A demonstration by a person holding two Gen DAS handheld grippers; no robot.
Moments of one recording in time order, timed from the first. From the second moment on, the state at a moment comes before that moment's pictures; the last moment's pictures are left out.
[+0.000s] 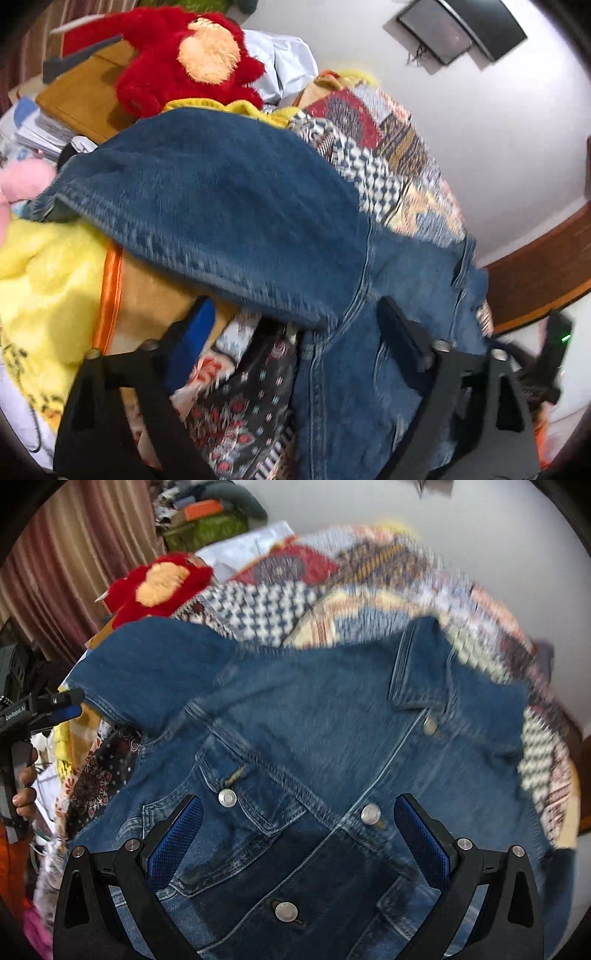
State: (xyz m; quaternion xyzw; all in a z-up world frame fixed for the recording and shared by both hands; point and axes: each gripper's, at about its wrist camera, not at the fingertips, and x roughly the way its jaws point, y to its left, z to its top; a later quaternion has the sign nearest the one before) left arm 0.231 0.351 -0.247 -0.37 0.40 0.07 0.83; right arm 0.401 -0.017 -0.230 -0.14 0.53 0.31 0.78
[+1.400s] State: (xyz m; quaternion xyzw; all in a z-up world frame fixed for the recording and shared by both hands) left arm 0.351 0.178 -0.270 -0.23 0.52 -0.04 0.82; right arm 0.404 -0.163 -0.162 0.03 0.57 0.27 0.78
